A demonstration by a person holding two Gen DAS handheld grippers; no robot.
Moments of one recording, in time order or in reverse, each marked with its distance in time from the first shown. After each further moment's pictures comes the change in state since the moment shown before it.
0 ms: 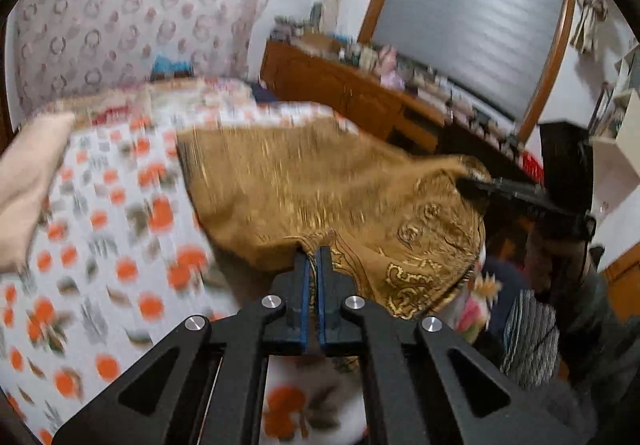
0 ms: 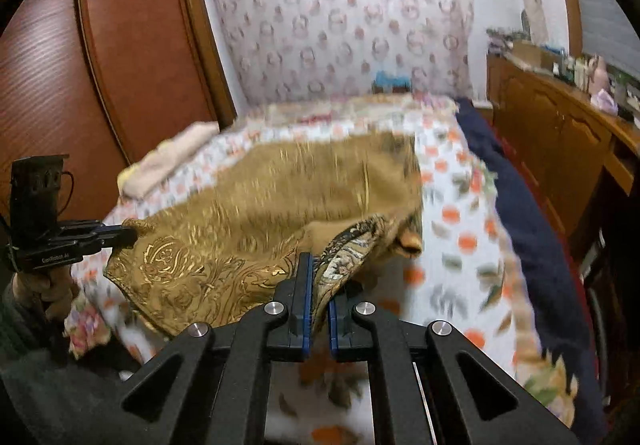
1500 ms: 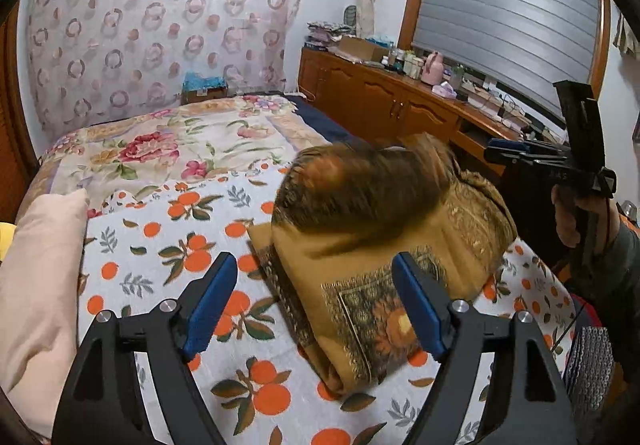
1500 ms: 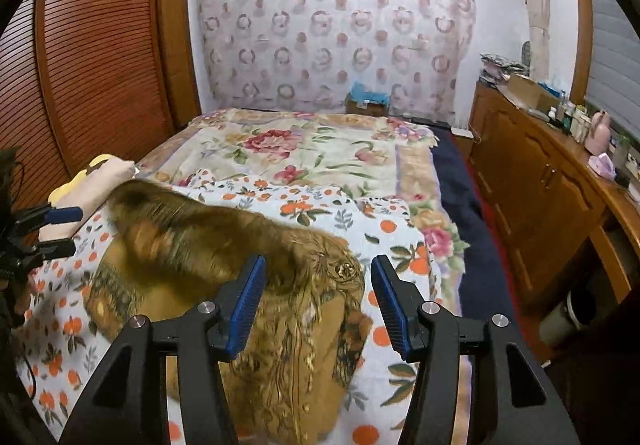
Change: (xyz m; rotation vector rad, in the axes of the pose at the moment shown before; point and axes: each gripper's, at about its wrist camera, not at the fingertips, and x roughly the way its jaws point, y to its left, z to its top) left arm 0.088 0.096 0.094 0.044 0.018 0.150; right arm 0.106 -0.030 0.140 -0.127 0.043 -0.124
